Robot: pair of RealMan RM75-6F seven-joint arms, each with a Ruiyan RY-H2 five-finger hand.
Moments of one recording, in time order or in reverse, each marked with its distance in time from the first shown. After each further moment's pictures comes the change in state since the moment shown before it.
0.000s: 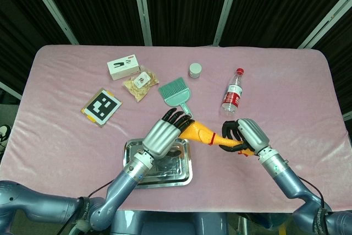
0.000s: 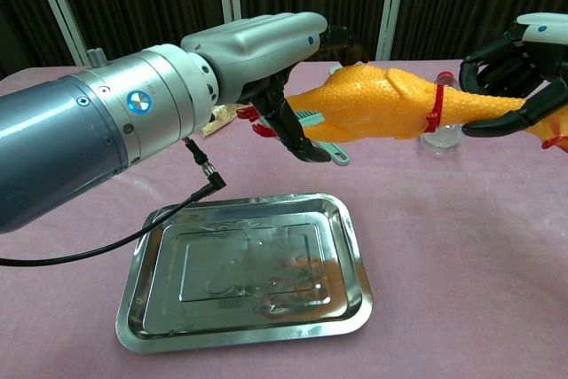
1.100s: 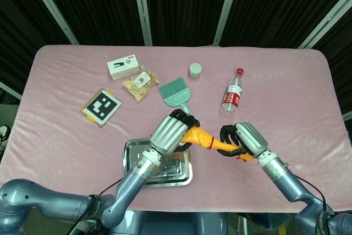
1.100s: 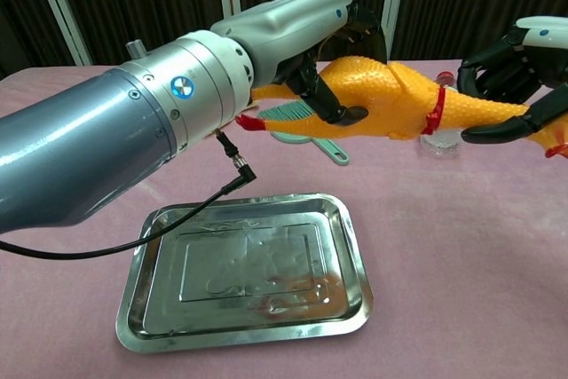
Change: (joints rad) left arm -0.053 -0.085 -0.035 0.087 0.033 0.053 -0.086; right arm 0.002 0.012 -0.030 -0.011 -0.053 0.015 0.034
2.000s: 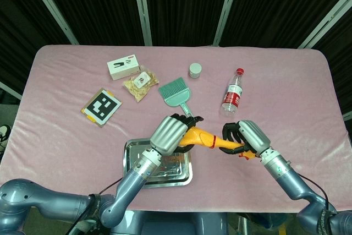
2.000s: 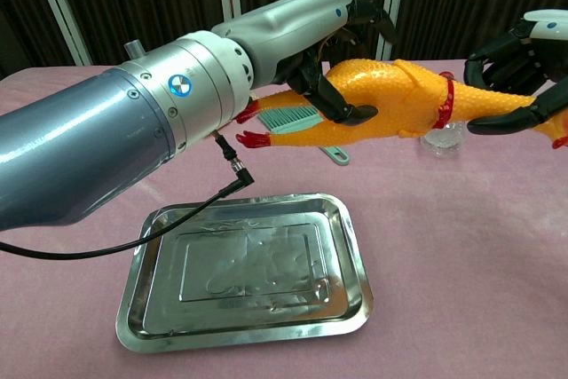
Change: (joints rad) left arm 0.003 0.012 0.000 -0.009 -0.010 -0.011 -0.041; right arm 0.007 0.007 -0.001 0.026 0.000 0.007 0.055
